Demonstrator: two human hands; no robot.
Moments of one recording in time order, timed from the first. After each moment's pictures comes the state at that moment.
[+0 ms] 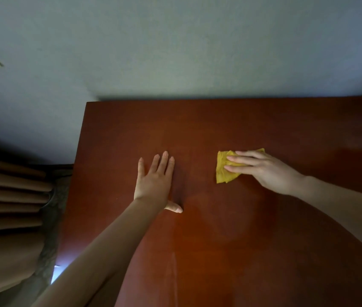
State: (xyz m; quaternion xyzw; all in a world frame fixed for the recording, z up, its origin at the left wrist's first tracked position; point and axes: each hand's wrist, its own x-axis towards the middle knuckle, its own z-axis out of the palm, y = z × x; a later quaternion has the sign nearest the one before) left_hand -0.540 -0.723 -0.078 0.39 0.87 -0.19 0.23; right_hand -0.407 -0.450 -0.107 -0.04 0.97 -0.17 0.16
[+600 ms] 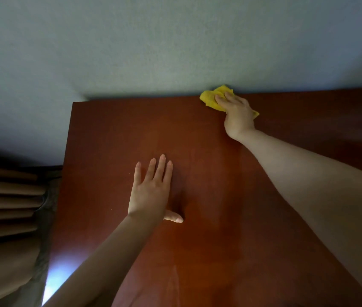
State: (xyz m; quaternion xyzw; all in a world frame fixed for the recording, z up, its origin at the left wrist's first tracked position) left_hand -0.543 -0.726 -0.087 0.42 0.87 -0.18 0.20; right_hand -0.554 -0.444 -0.119 0.26 0.95 -0.14 -0.02
